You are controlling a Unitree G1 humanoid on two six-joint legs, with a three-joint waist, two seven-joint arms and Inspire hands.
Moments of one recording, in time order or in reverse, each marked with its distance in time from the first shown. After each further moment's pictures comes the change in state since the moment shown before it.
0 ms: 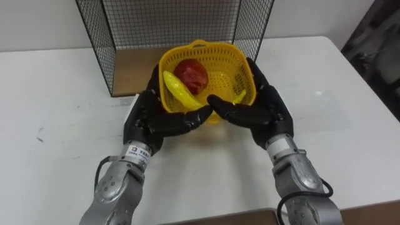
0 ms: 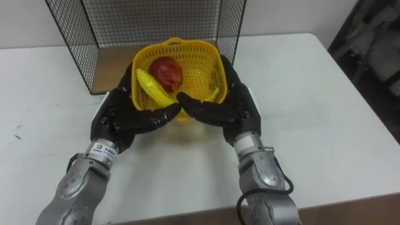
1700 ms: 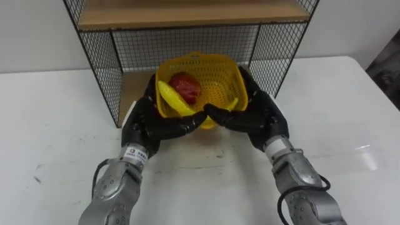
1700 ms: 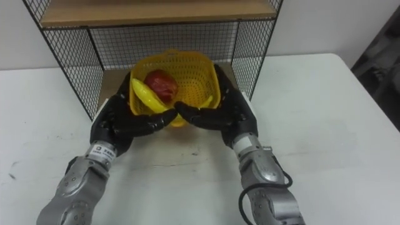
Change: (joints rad) left arm -0.077 -0.021 0.053 0.126 -0.002 0.035 -0.012; right arm -0.089 -0.024 0.000 0.149 0.019 0.027 0.049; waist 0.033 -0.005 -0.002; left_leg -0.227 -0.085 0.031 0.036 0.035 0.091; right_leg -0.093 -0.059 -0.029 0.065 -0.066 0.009
